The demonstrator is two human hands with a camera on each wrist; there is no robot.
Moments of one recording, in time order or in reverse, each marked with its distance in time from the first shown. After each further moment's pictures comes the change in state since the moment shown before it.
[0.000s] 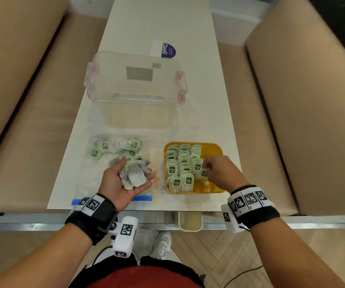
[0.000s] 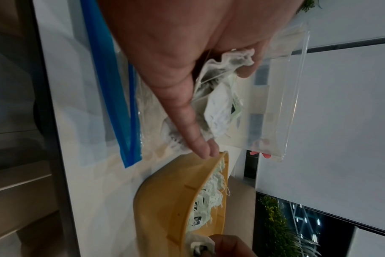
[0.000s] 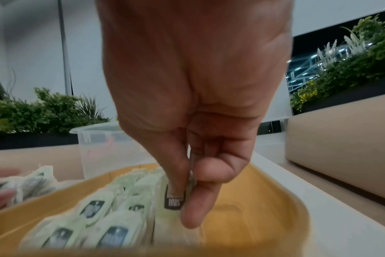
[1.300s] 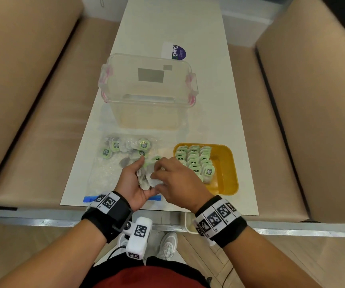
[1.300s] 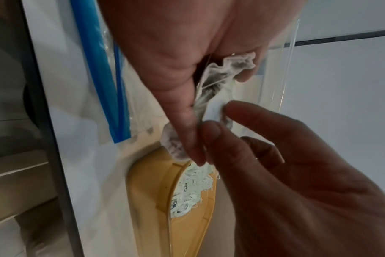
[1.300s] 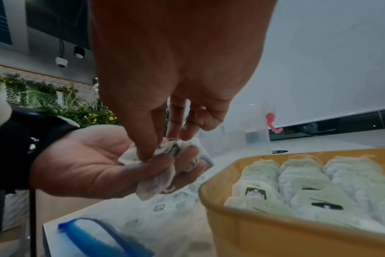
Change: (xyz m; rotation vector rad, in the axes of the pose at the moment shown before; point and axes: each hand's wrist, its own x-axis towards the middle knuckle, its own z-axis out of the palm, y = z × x) left_hand -0.014 -0.007 0.018 -0.012 -0.097 -0.027; right_hand -0.028 -0.104 0.055 -0.042 0.247 -0.833
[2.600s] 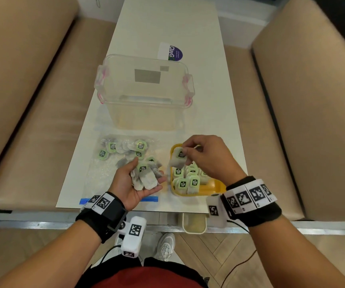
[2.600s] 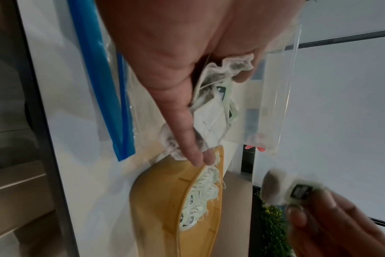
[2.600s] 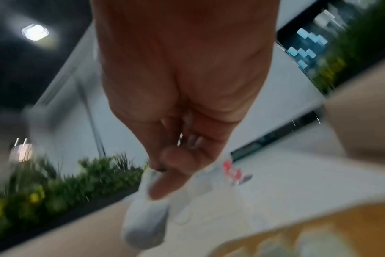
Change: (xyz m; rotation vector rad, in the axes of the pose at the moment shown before) left_hand 0.007 0.006 -0.005 0.036 0.098 -0.024; right_hand 0.007 0.029 -0.089 0.469 0.095 0.600
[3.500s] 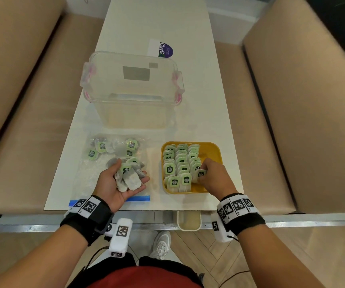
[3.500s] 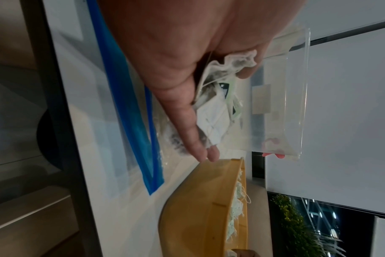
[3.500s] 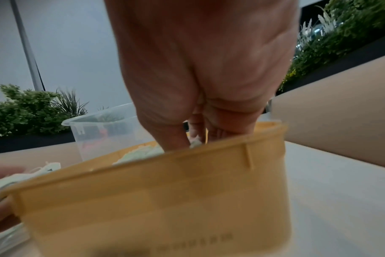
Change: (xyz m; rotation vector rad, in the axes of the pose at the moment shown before) left_hand 0.009 0.001 -0.021 0.071 0.122 0.104; right_hand -0.015 0.113 0.020 -0.287 0.012 0.391
